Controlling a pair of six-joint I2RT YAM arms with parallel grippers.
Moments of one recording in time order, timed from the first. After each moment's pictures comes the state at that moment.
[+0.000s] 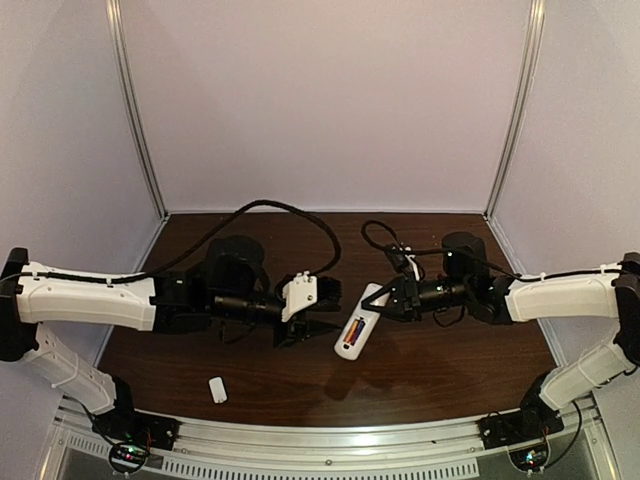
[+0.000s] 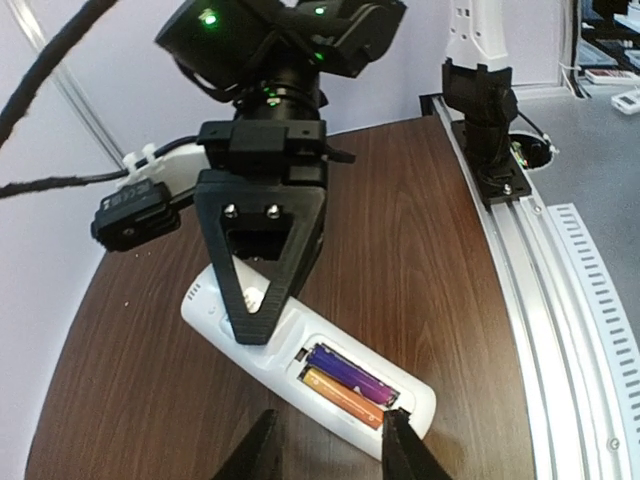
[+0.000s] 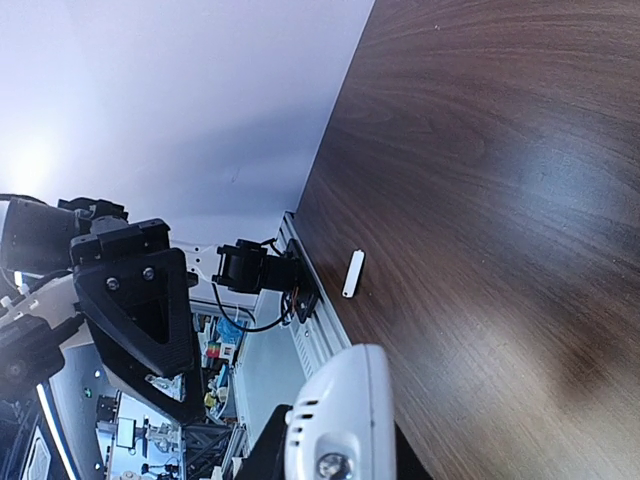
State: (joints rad) left arm -1.12 1.39 0.91 0.07 0.26 0.40; right arm 0.67 1.37 0.64 0.37 -0.81 0.93
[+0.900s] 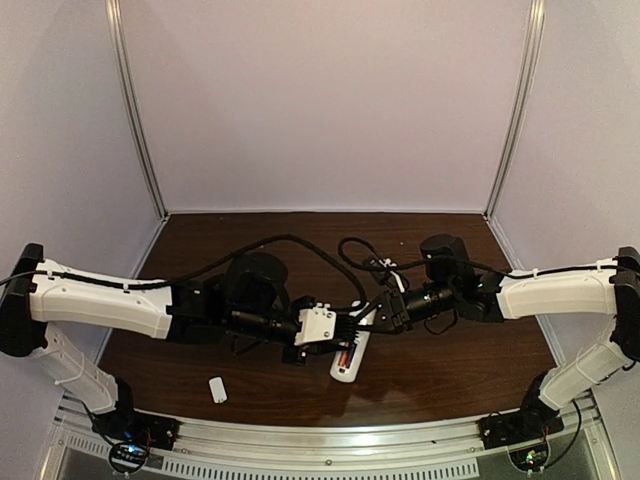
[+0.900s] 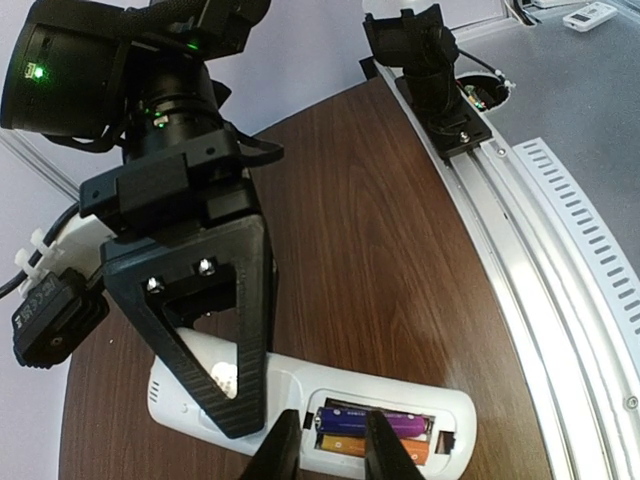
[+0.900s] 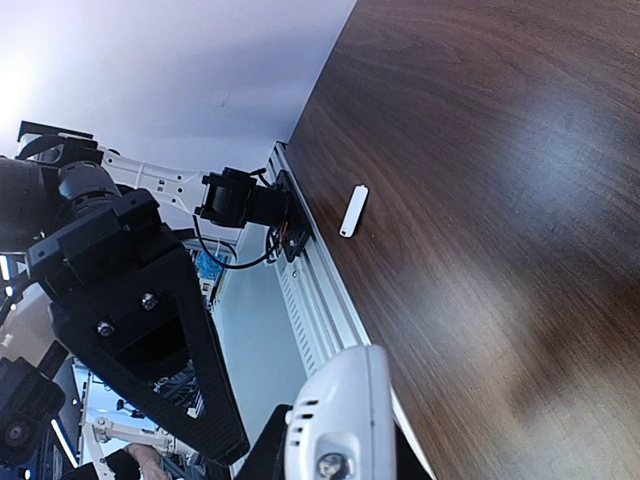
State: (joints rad) left arm -1.20 1.47 0.94 0.03 0.26 0.62; right arm 0.78 1.41 0.74 0.17 -0.84 0.76
